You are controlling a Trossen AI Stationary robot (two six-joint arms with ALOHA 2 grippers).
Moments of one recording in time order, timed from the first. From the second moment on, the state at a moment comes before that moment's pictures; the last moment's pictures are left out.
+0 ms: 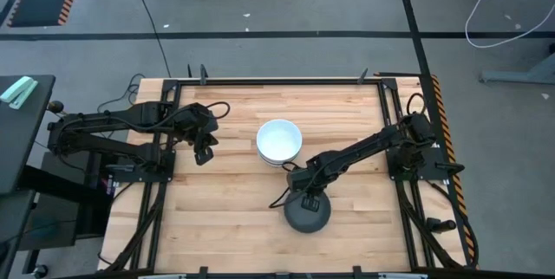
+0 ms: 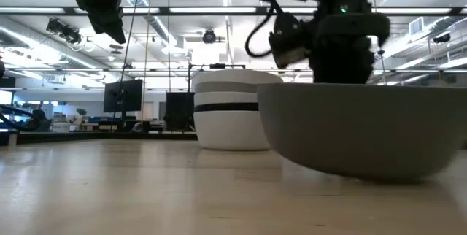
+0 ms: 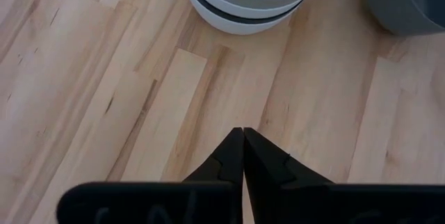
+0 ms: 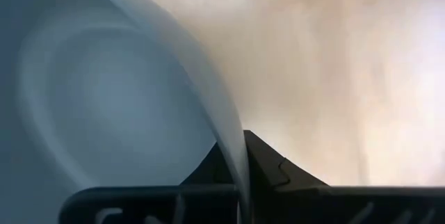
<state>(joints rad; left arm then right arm) 0.13 0.99 0.96 -0.95 -0.01 -0.25 0.26 1.89 1.28 -0.84 -0.02 0.57</state>
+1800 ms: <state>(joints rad) 0.14 0.99 0.96 -0.95 -0.06 -0.19 -0.31 2.03 1.85 -1.08 -0.09 0.39</state>
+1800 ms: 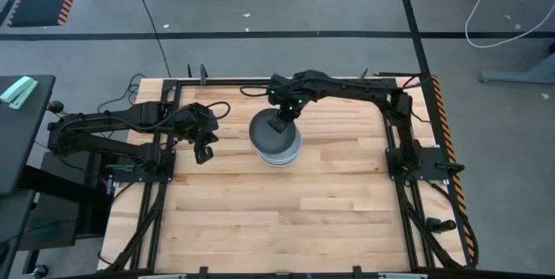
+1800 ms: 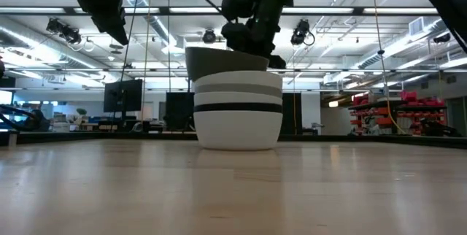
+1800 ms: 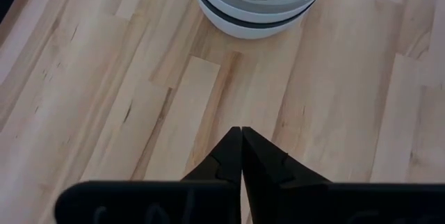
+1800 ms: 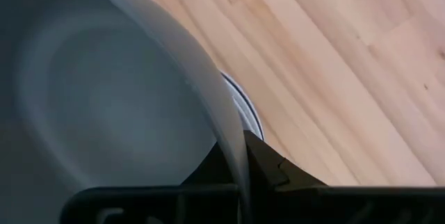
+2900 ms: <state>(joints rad) 0.14 0.99 0.96 -0.95 -0.06 -0.19 -0.31 2.05 1.85 -1.28 -0.11 0.44</state>
